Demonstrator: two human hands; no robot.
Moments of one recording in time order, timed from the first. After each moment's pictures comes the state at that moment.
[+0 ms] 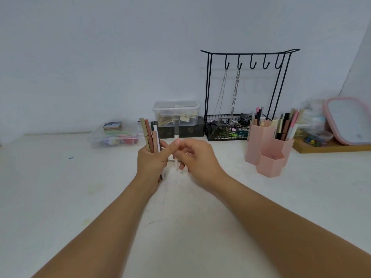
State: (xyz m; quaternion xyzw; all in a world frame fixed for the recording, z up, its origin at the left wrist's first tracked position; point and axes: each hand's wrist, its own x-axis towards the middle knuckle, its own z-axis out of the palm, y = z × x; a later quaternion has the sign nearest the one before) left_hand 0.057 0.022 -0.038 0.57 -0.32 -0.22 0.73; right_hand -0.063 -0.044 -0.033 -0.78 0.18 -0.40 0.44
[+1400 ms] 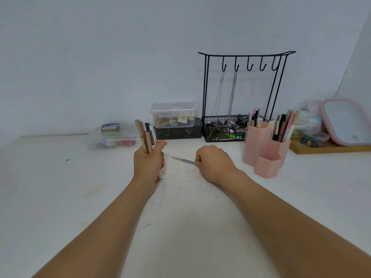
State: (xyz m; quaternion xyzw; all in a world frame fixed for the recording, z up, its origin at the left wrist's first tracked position) left_hand 0.059 0.017 -0.040 0.59 -0.27 -0.21 0.73; right_hand -0.084 -0.087 -0.034 -0.91 0.38 -0.16 0.03
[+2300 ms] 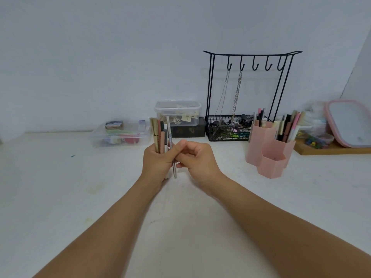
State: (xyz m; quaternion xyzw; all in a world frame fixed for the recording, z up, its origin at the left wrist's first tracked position) left_hand 0.045 0.026 -0.035 0.54 -0.33 -0.23 0.74; right_hand -0.054 -0.037 -0.039 -0.68 0.16 -0.41 0.58
